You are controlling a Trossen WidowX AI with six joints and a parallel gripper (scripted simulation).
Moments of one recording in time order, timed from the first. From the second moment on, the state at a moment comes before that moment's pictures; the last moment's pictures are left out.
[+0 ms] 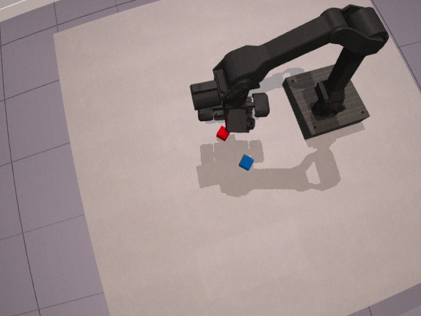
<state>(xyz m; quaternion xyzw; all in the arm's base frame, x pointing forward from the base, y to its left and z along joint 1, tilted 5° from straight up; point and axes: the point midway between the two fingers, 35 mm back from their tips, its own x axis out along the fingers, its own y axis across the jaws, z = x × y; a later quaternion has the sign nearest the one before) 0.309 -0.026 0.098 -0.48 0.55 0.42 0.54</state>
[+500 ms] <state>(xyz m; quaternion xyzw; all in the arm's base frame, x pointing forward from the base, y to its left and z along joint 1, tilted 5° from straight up) 0.307 0.021 0.083 -0.50 0.53 0.44 0.52</state>
